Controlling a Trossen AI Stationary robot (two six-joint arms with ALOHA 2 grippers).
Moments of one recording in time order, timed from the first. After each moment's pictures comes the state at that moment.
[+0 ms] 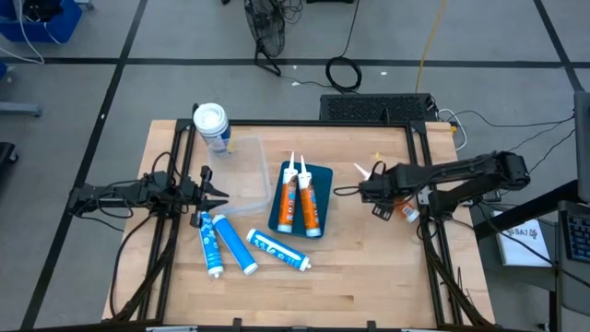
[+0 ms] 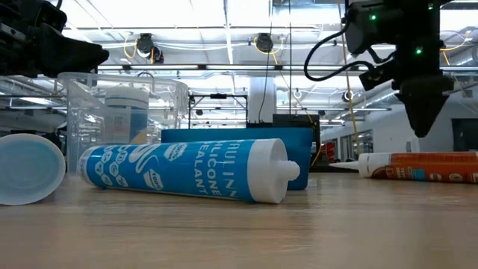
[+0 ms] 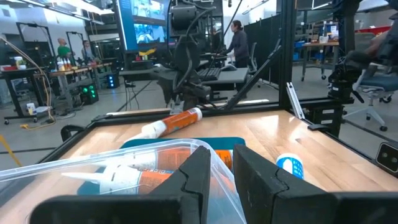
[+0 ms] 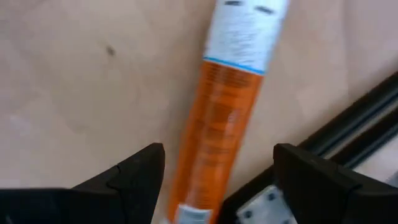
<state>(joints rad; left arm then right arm) 0.02 0.03 0.01 0.08 0.13 0.07 0.00 1.30 0.86 -1.28 0.26 0.55</state>
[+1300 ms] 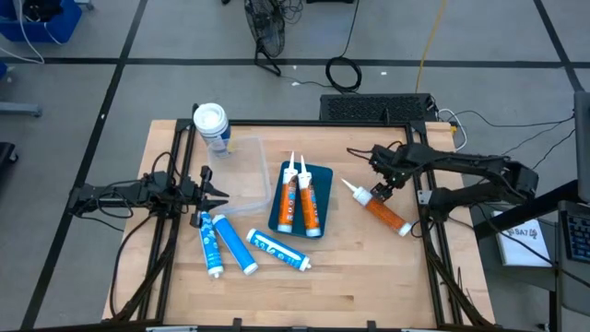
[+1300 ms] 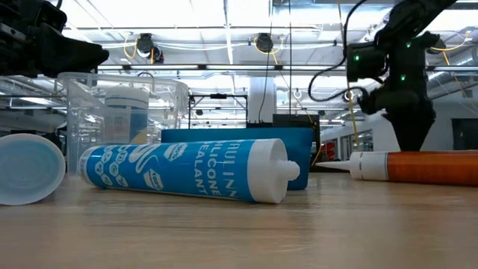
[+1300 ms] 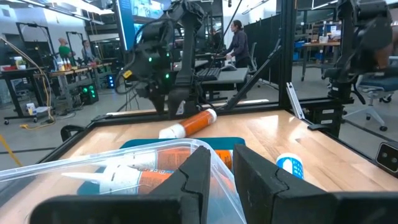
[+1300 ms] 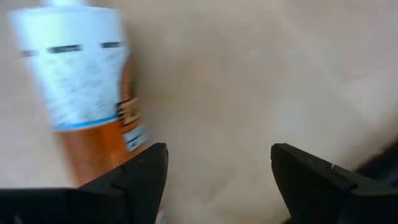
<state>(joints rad) 0.02 0.03 0.01 0.08 0.13 0.07 -0.48 1.19 0.69 -1.02 -0.03 0.37</state>
